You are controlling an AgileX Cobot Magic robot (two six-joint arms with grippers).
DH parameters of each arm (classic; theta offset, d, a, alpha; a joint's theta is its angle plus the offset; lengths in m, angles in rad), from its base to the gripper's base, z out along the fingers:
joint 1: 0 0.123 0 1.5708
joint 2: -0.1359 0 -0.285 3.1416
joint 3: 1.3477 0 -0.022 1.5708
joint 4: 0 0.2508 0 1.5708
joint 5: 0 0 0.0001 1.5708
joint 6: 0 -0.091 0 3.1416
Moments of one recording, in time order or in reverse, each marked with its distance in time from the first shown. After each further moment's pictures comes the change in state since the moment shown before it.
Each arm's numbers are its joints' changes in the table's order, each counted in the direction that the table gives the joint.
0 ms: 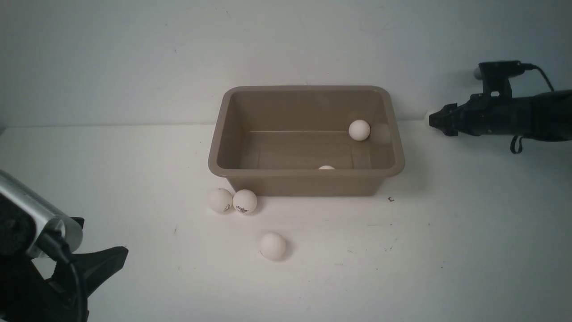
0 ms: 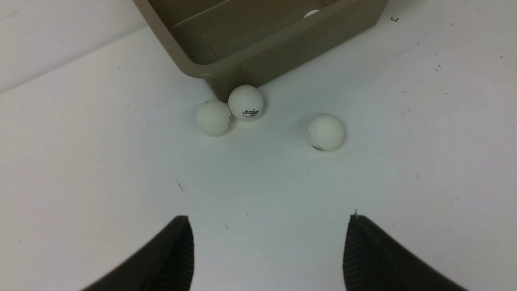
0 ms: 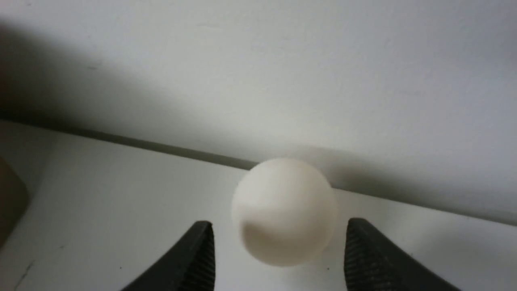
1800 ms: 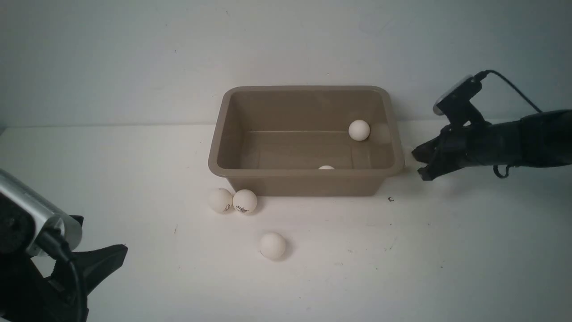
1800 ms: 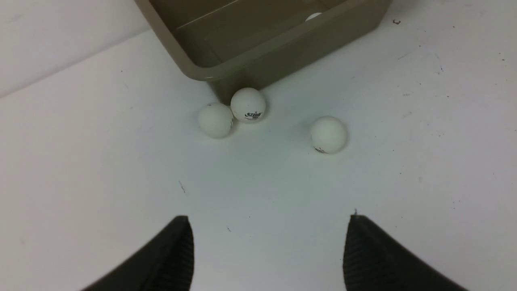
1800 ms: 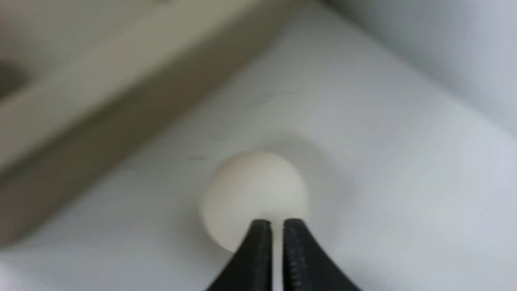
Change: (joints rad) right arm 0.102 0.245 0.374 0.072 0.040 0.507; left arm 0.000 0.000 0.000 0.000 0.007 -0.001
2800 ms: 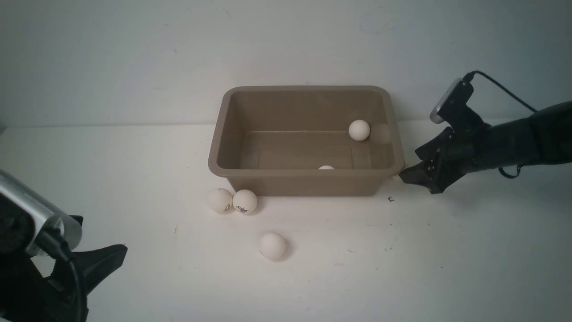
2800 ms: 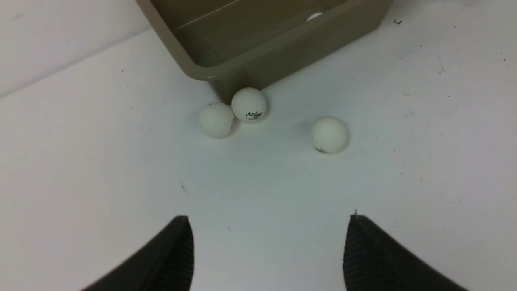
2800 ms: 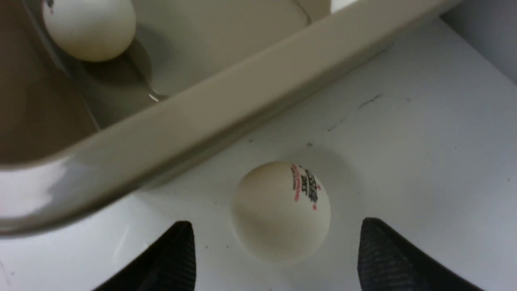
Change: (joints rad) right arm -0.018 0.019 0.003 -0.216 -0.232 -0.056; left arm 0.002 0.000 0.000 0.000 0.000 0.000
